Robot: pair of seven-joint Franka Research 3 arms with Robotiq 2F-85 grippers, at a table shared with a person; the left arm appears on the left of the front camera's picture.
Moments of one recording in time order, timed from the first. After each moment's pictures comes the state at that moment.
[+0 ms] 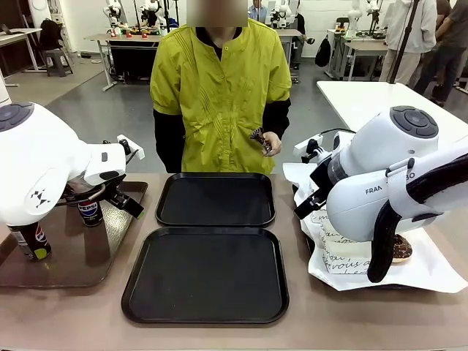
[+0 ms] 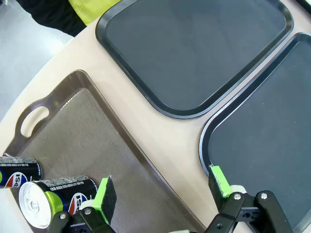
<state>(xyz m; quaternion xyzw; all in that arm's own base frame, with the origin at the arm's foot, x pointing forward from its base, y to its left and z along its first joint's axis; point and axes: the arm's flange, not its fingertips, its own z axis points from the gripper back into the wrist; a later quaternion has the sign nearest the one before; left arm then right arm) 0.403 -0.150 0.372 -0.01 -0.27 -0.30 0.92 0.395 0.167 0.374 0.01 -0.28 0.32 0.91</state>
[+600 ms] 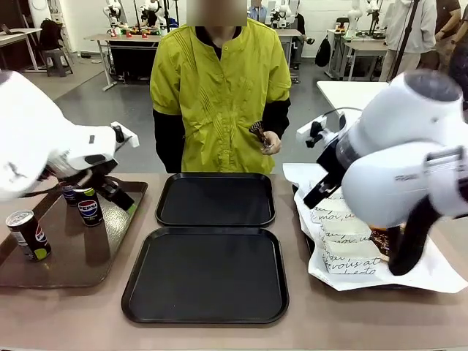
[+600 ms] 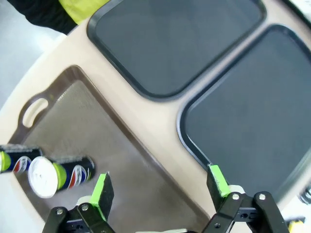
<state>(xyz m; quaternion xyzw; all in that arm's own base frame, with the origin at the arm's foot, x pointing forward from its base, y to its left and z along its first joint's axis) 0.377 -0.144 0.427 -0.03 -0.23 -0.33 0.91 0.365 0.163 0.441 -0.03 -0.26 0.35 0.90</state>
